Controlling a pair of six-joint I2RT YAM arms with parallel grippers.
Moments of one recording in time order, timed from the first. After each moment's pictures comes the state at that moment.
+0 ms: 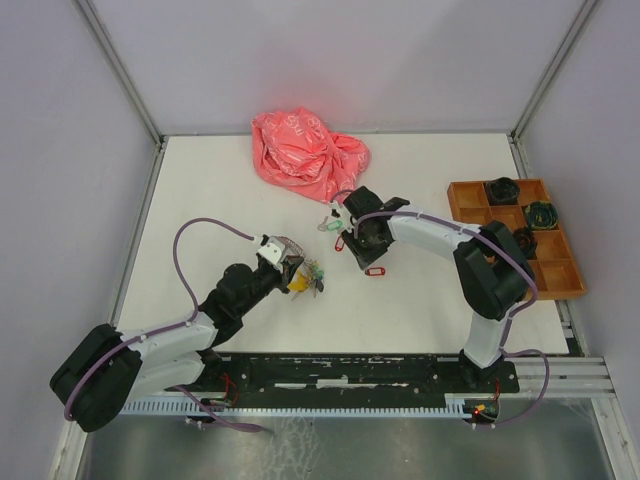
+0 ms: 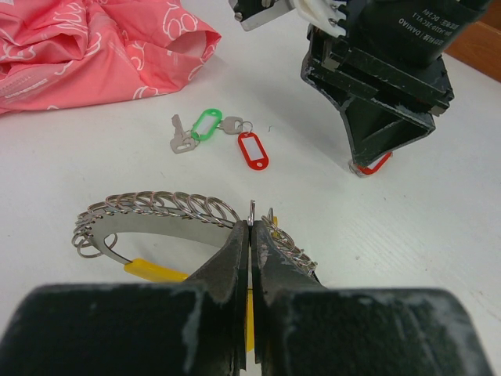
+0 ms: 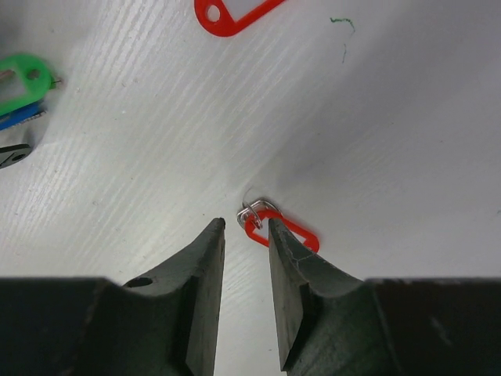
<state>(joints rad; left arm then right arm) -0.70 1.03 0.19 0.73 0.00 -0.04 0.66 1.83 1.27 -0.68 -0.06 0.01</state>
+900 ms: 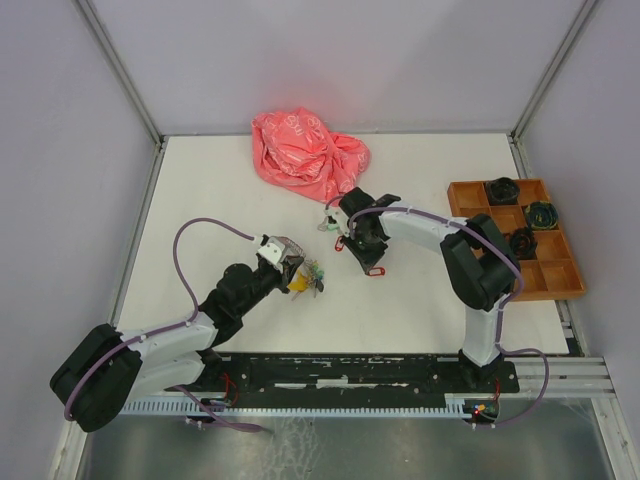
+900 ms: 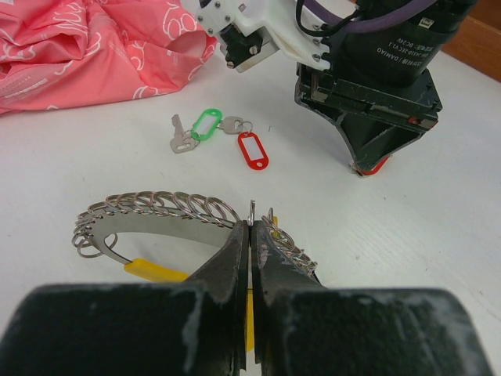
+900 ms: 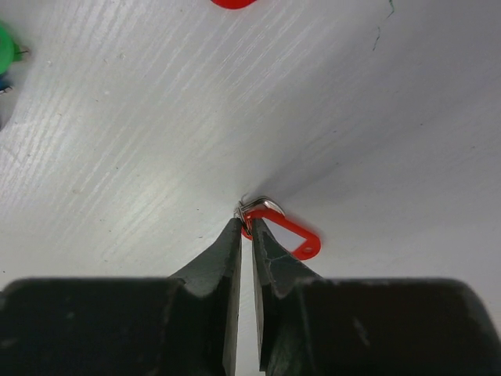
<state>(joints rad) -0.70 1.03 0.19 0.73 0.00 -0.04 0.66 1.92 1.34 -0.78 -0.08 -0.06</state>
